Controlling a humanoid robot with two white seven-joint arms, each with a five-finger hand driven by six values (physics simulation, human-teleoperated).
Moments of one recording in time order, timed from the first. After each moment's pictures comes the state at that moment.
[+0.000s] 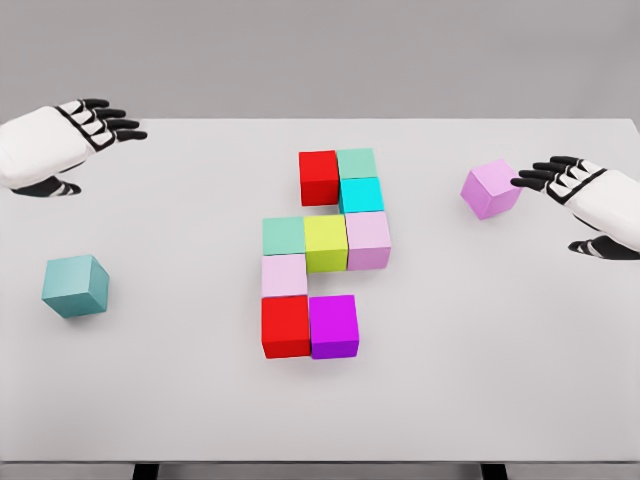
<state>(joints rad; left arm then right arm) -0.51 0.99 -0.45 -1.48 -0.60 -0.61 -0.13 -0.04 -0.80 -0.09 -1.69 0.50 -0.61 0.38</state>
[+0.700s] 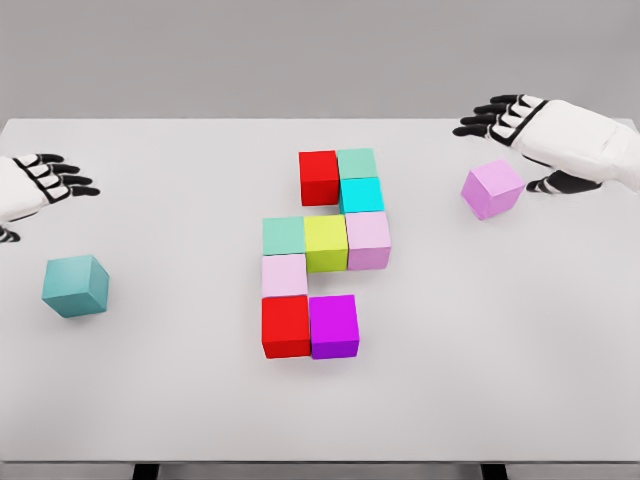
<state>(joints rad) -0.43 1.21 -0.53 -1.50 -0.60 -0.61 -0.12 -0.44 -0.77 0.15 -1.65 0.41 -0.61 0.61</state>
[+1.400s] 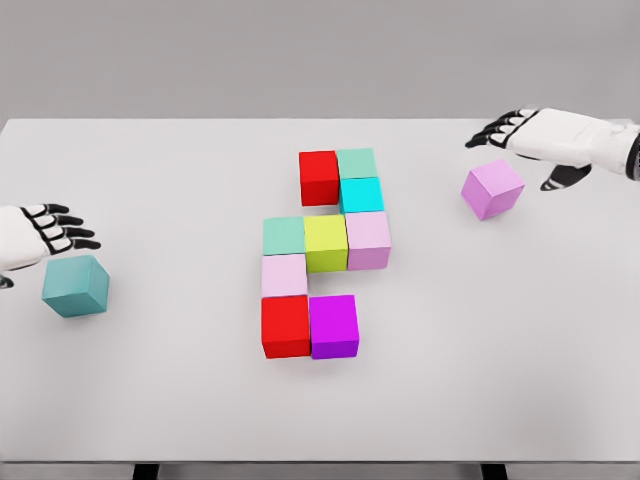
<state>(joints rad) -0.30 1.30 -0.54 -1.61 -0.60 -0.61 -0.13 -0.71 -0.77 0.46 -1.29 0.56 -0.61 0.61</state>
